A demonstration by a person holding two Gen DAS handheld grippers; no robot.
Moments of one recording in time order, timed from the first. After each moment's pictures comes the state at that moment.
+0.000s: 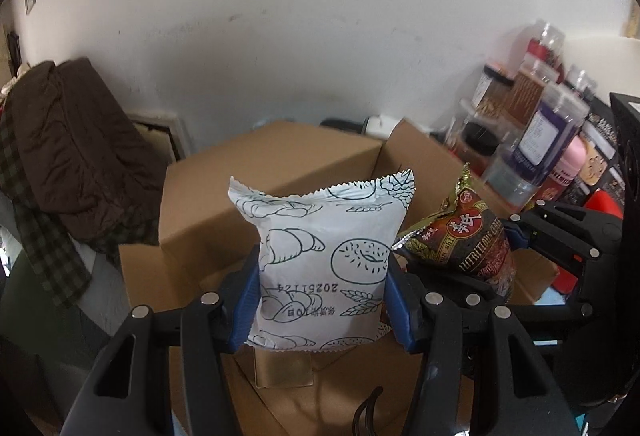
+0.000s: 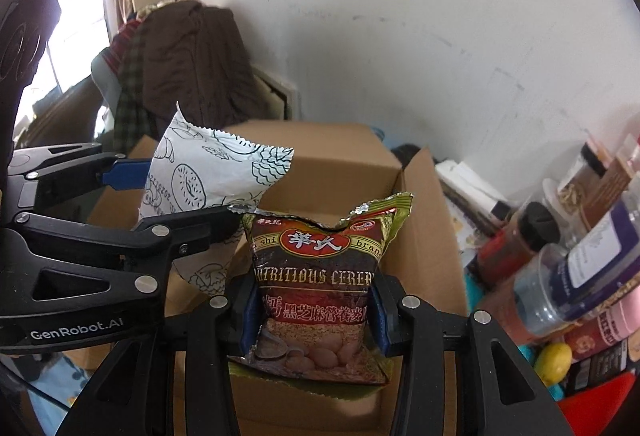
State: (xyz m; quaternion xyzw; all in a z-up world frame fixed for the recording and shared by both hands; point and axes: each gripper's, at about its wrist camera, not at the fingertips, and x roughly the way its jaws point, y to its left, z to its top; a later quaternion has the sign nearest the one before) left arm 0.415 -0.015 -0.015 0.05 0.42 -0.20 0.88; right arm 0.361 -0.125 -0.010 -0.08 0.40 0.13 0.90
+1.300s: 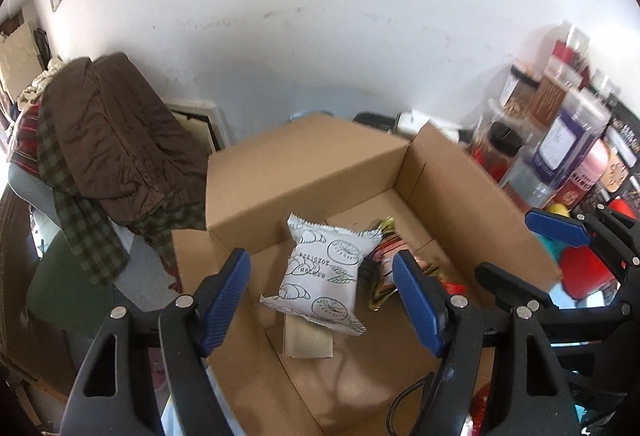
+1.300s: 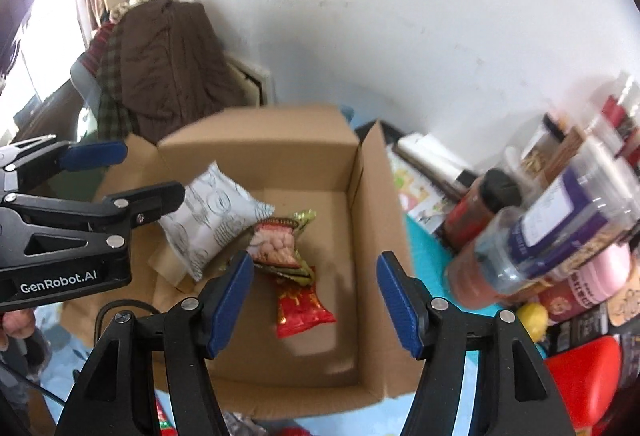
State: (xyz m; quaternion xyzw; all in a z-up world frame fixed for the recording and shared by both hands) left arm 0.394 -0.014 0.018 0.07 0.42 -0.13 0.89; right arm 0.340 -0.150 0.022 -0.06 0.42 0.08 0.90
